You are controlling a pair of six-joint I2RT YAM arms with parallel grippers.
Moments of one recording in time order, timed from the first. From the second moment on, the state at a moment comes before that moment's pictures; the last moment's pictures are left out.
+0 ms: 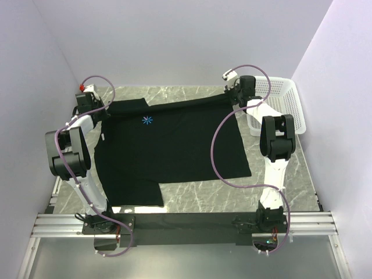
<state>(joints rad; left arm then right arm) 0.22 1.87 1.23 0.03 0.16 -0.22 0.09 2.19 1.67 -0.01 -0.20 -0.46</state>
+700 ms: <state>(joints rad) 0.23 1.68 1.20 -0.02 0.14 -0.18 0.06 2.08 1.62 -0.14 -0.25 -0.54</state>
